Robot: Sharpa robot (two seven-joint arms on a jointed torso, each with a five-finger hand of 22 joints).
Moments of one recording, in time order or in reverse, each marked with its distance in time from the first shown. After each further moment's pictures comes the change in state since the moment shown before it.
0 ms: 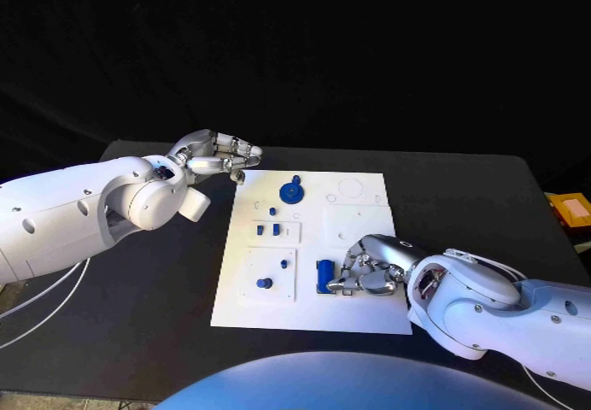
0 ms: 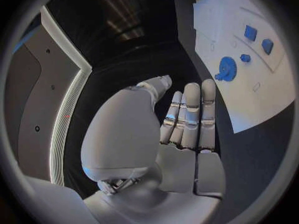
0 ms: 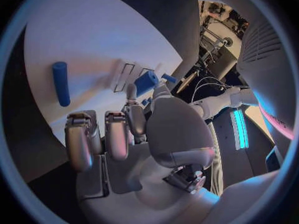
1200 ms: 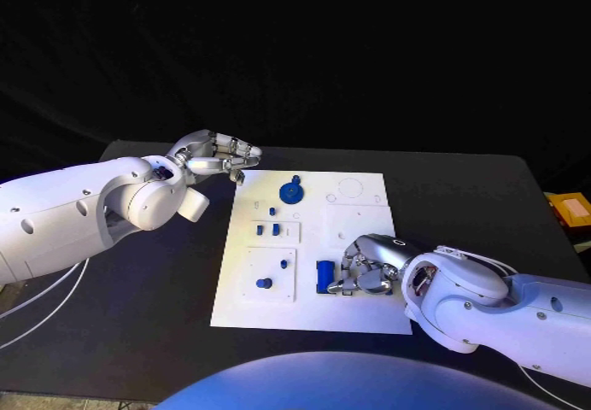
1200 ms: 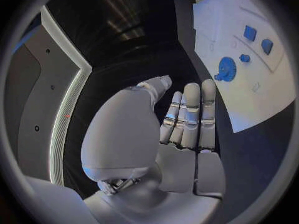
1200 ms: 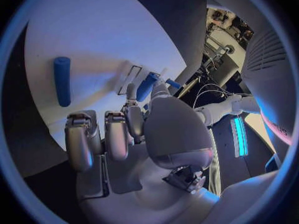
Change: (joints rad) left arm 0.000 -0.002 0.000 0.001 0.000 0.002 -0.002; left_hand 0.000 0.000 0.000 0.000 0.000 0.000 0.000 0.000 0.000 -0.004 -0.004 0.004 0.000 0.000 0.000 0.000 -0.001 0.000 0.000 0.000 0.000 0.000; right arm 0.000 0.031 0.000 -0.036 -0.048 0.046 -0.007; right_hand 0.055 0.016 -0.050 -0.003 0.010 0.000 0.000 0.000 -0.006 0.007 0.000 0.006 0.002 0.000 0.000 0.000 0.000 0.000 0.000 0.000 0.004 0.000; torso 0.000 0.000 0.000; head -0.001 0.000
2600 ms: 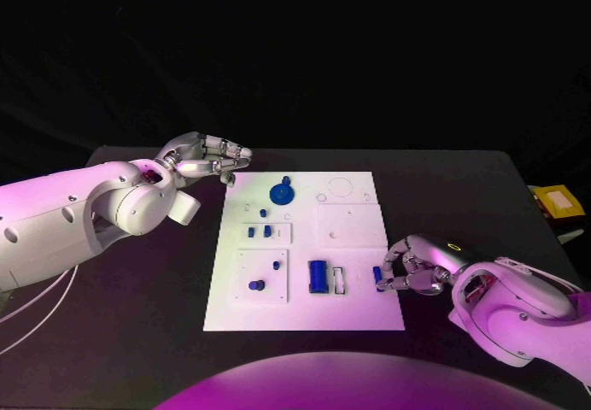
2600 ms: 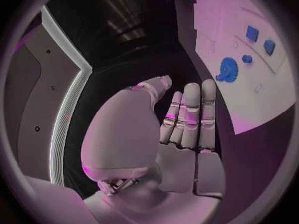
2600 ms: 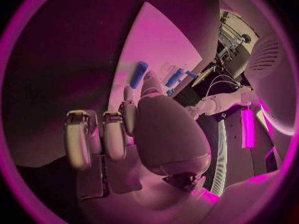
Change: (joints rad) left arm 0.000 0.001 0.000 -0.003 0.000 0.000 0.003; left_hand 0.000 0.000 0.003 -0.003 0.000 0.000 0.000 0.000 -0.001 -0.004 0.004 0.000 0.000 -0.004 0.004 0.000 -0.001 0.000 -0.003 0.003 0.000 0.000; right arm -0.042 -0.242 -0.013 0.045 0.002 -0.152 0.053; right_hand 0.222 0.002 -0.062 -0.001 0.095 -0.056 0.040 -0.122 -0.068 -0.023 0.034 -0.039 0.192 -0.002 0.017 -0.004 0.001 0.000 0.000 0.015 -0.037 0.000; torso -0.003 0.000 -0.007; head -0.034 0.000
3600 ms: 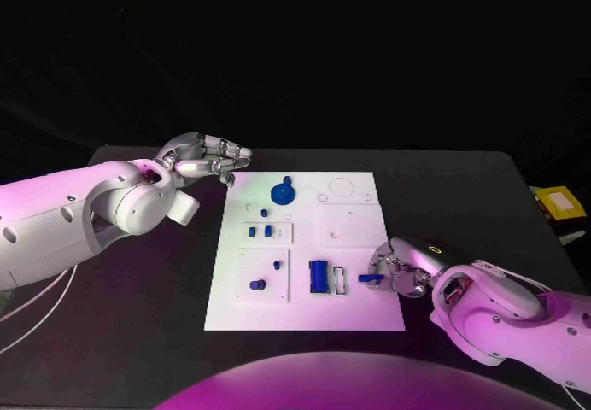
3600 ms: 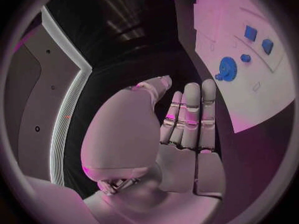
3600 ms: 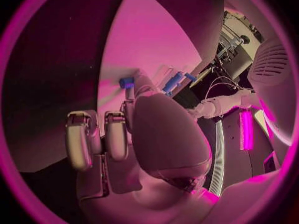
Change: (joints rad) left arm 0.000 -0.008 0.000 0.004 0.000 0.000 -0.002; left_hand 0.000 0.000 0.003 0.003 0.000 0.000 0.000 0.000 0.000 0.000 0.000 0.004 0.000 0.000 0.000 0.000 -0.002 0.000 0.000 0.000 0.000 0.000; right arm -0.032 0.093 0.007 -0.042 -0.033 -0.023 -0.023; right_hand 0.111 -0.069 0.344 0.029 -0.030 0.062 -0.032 0.014 0.028 -0.005 -0.009 -0.009 -0.017 0.004 -0.026 0.000 0.000 0.000 0.000 -0.015 0.016 0.000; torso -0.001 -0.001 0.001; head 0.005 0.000
